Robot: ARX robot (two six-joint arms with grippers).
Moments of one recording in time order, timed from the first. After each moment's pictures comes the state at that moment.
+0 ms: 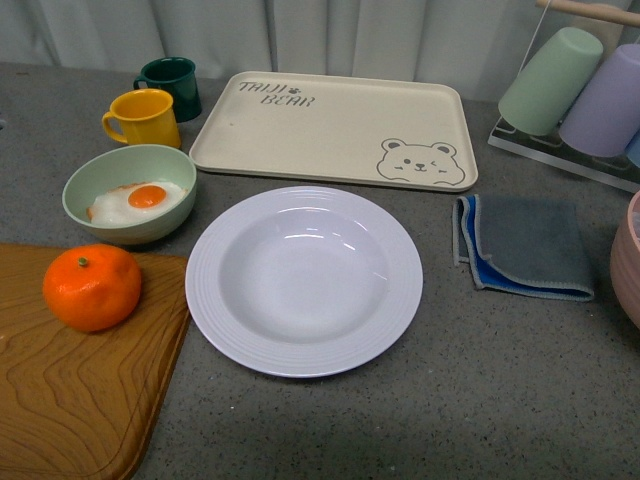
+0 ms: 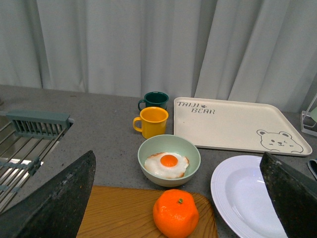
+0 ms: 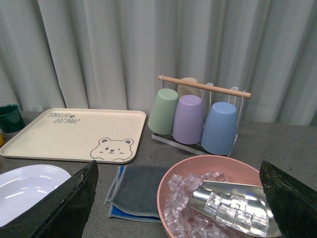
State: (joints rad) left arm 0.00 0.00 0.02 0.00 0.00 0.00; right arm 0.00 0.00 0.01 0.00 0.00 0.00
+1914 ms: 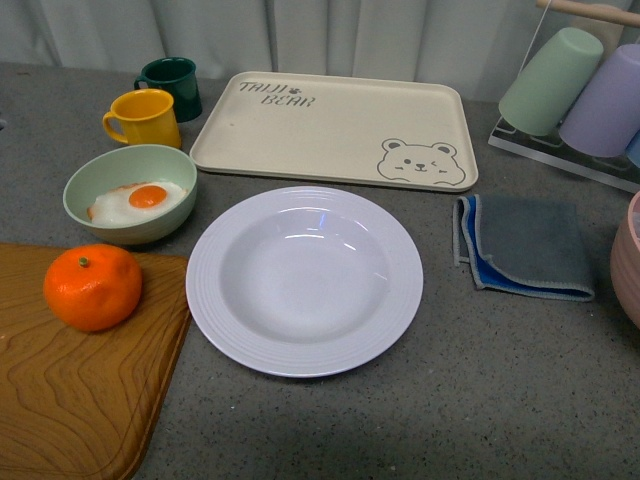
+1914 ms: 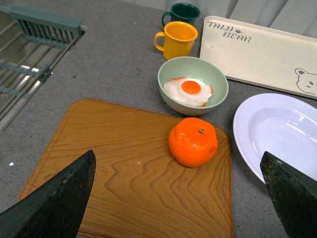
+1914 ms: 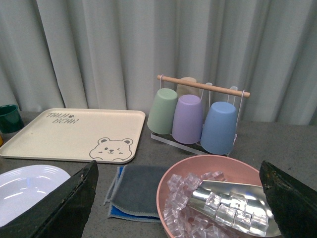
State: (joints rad) left arm 0.01 0.30 0.11 -0.16 -0.07 -0.10; right arm 0.00 0.00 0.01 0.00 0.00 0.00
